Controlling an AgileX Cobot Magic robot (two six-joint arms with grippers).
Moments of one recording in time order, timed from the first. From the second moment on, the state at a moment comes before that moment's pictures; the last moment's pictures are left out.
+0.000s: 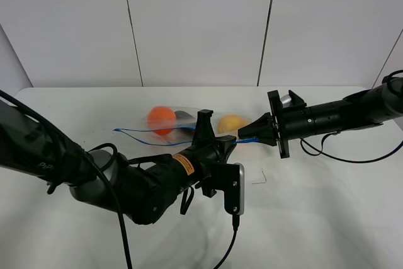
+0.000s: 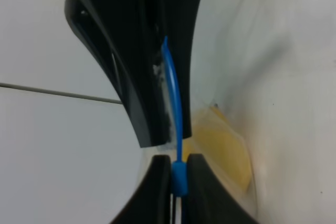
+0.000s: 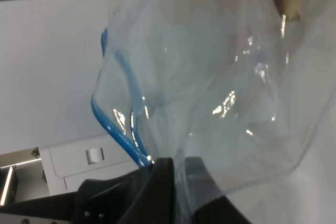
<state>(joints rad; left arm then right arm) -0.92 2.02 -0.81 -0.22 -1.00 1.39 -0.01 2.12 -1.10 1.45 1.20 -0.90</state>
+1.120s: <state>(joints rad) -0.58 2.02 -0.64 -0.27 -1.15 1.39 -0.01 2.12 -1.10 1.47 1.19 -0.90</state>
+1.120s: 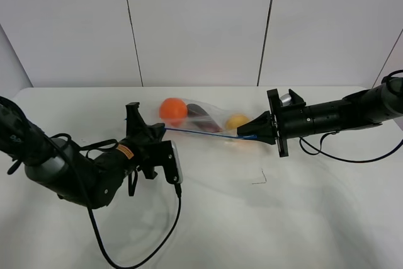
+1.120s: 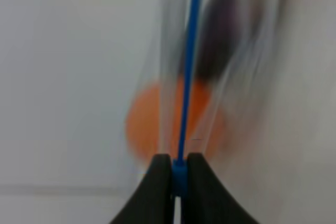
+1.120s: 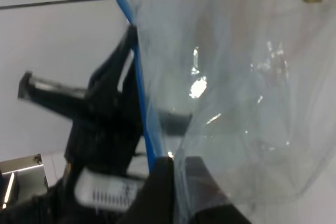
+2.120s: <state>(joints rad) -0.42 2.02 -0.64 -0.28 -1.15 1.22 -0.01 2.12 -1.10 1.47 1.20 -0.90</state>
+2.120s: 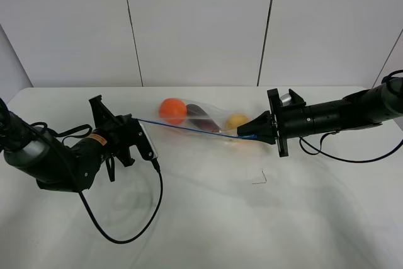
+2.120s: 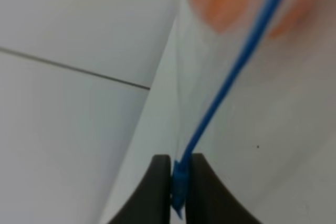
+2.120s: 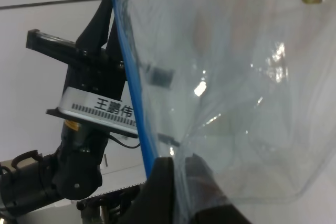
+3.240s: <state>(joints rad) -0.22 2.01 -0.64 -0.37 -1.21 0.33 -0.02 2.12 -1.10 1.46 1.20 -0.90</state>
